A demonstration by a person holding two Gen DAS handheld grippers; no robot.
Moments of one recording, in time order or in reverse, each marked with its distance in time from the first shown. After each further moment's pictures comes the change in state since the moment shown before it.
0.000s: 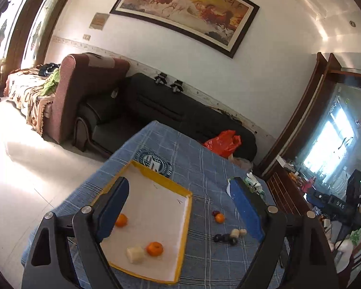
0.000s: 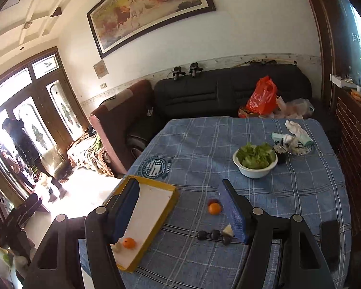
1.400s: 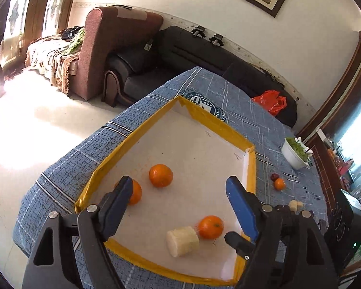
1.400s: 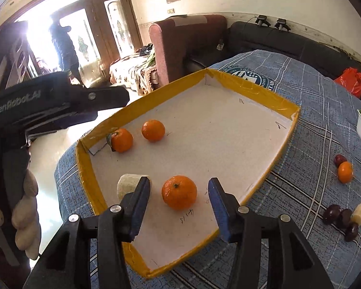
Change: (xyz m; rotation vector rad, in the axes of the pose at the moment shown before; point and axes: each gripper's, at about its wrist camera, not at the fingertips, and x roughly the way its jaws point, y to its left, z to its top) left arm 0.089 0.080 -0.070 -0.072 0.231 0.205; right arm 0.207 0.142 -0.177 -0.360 0.315 0.253
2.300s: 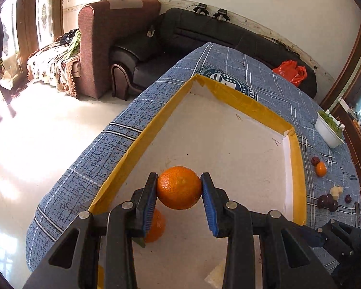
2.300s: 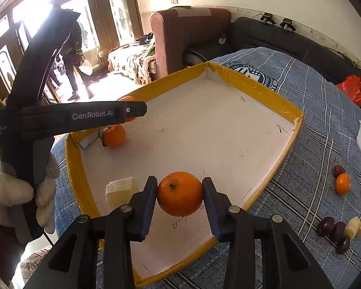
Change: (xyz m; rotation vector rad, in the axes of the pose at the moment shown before) left arm 0.091 0.008 0.015 0.141 0.128 0.160; right arm 0.029 0.010 0.012 -0.072 0.089 -0.036
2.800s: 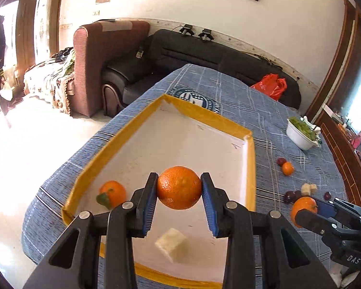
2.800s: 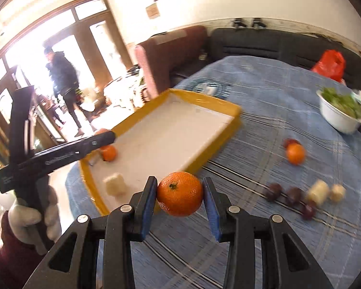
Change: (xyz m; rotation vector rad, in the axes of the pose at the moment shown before) left arm -0.066 -0.035 -0.023 0.010 -0.136 -0.046; right arm -0.101 -0.074 -0.030 0.167 -0.151 0.077
